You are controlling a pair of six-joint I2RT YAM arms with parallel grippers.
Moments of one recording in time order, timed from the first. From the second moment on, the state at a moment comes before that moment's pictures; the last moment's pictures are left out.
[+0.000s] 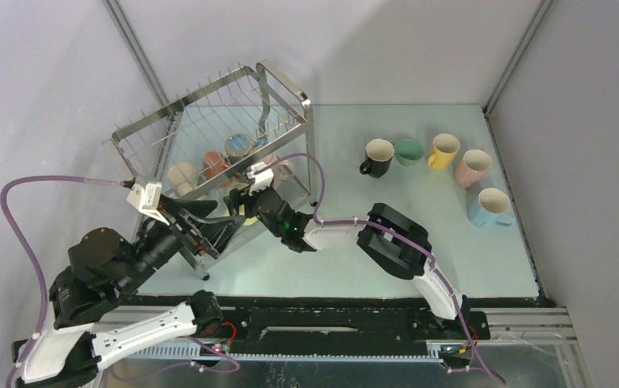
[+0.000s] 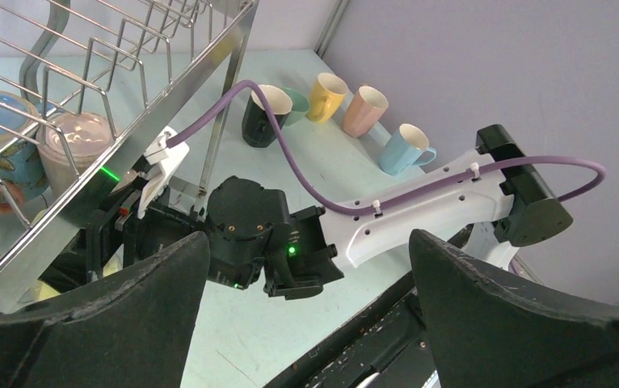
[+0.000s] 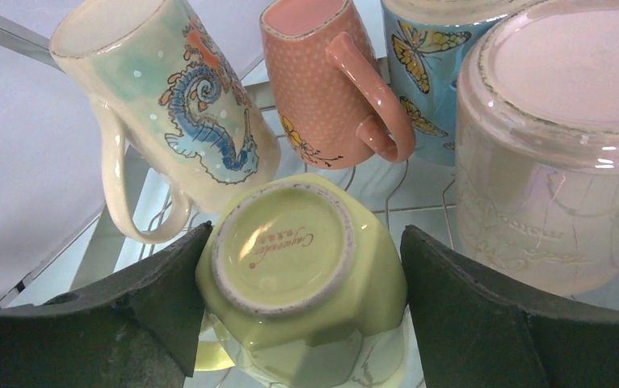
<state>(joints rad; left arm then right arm) -1.05 0.46 1.19 -0.75 -0.35 -0.42 1.12 2.22 1.49 0.65 0.39 0.31</state>
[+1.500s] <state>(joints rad) -1.05 0.41 1.04 -0.74 -0.40 -0.45 1.07 1.94 1.21 0.69 0.30 0.66</state>
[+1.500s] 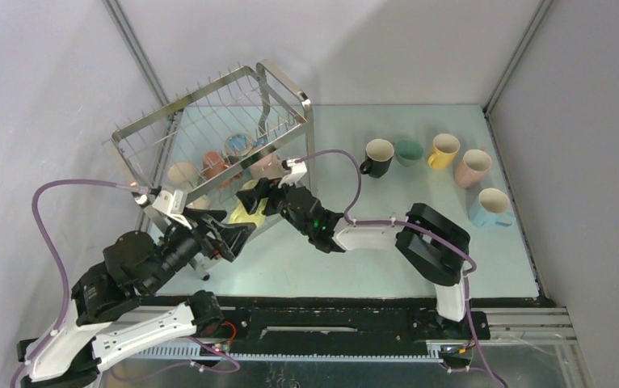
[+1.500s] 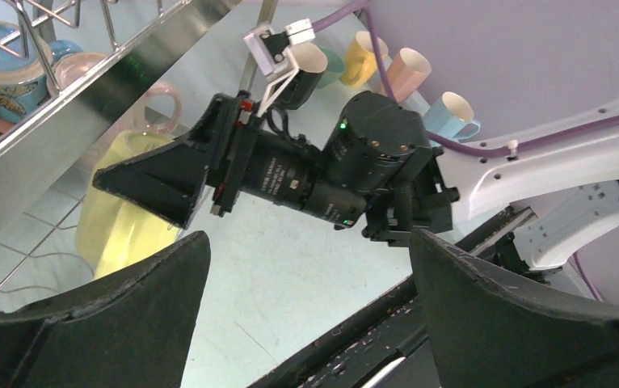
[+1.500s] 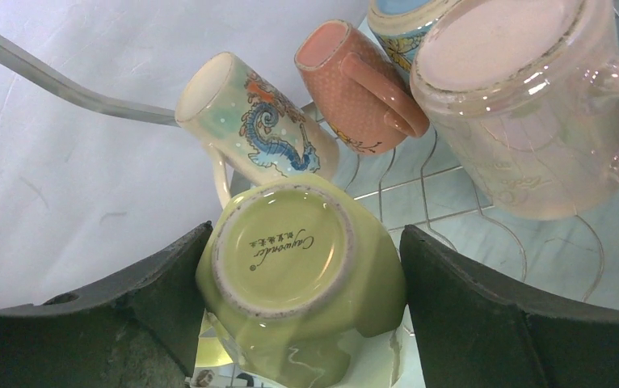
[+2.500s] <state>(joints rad) -1.06 0.40 0.79 -0.66 -0.44 -0.67 1.05 1.60 0.76 0.81 0.34 0.84</state>
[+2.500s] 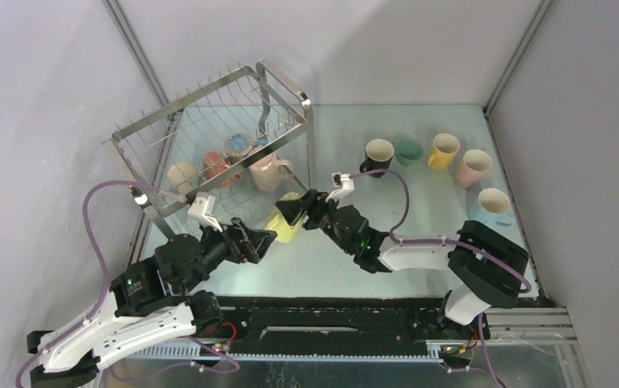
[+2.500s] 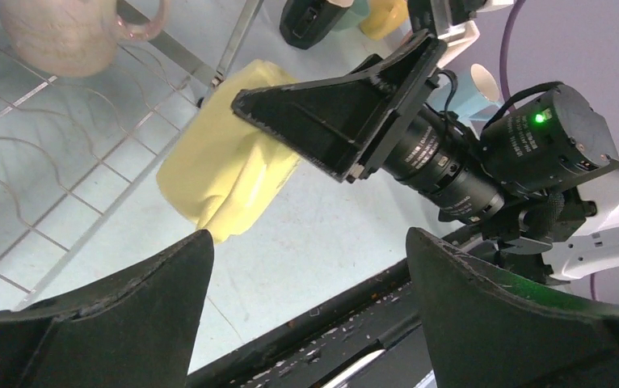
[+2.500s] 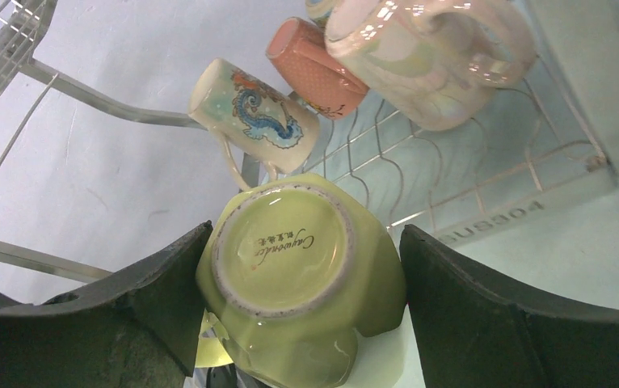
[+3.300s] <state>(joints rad) -1.18 0.60 0.56 -0.18 -0.42 -0.92 0.83 1.05 0.40 0.69 0.27 1.04</state>
